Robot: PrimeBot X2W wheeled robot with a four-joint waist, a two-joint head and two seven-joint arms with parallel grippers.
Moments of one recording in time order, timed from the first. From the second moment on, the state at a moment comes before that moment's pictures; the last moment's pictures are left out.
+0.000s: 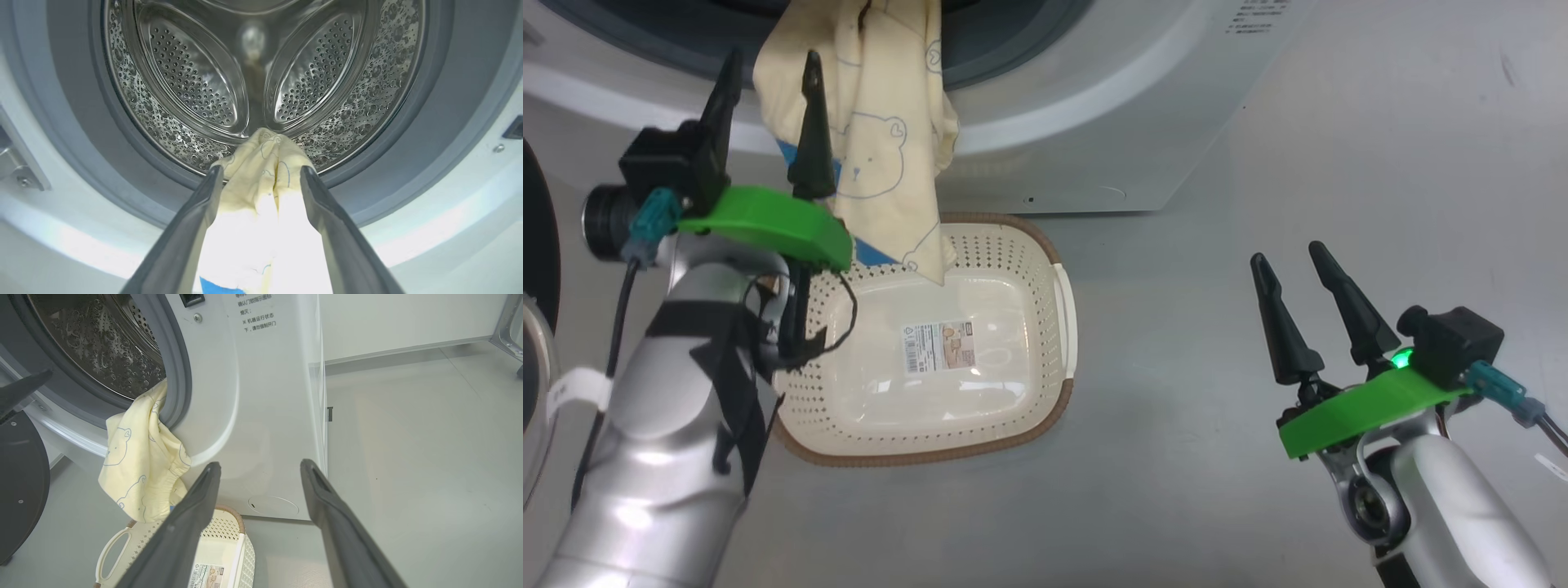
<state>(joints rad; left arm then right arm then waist) -0.84 0.16 -0.37 0.58 -0.41 -0.02 -0.25 -0.23 -0.13 0.25 0.18 0.41 0.13 -0.26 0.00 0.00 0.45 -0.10</state>
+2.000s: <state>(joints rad) -0.28 0.23 -0.19 0.10 -0.36 0.09 -0.25 -0.24 -0.14 0.25 0.15 0.41 0.13 -0.26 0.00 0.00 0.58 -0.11</state>
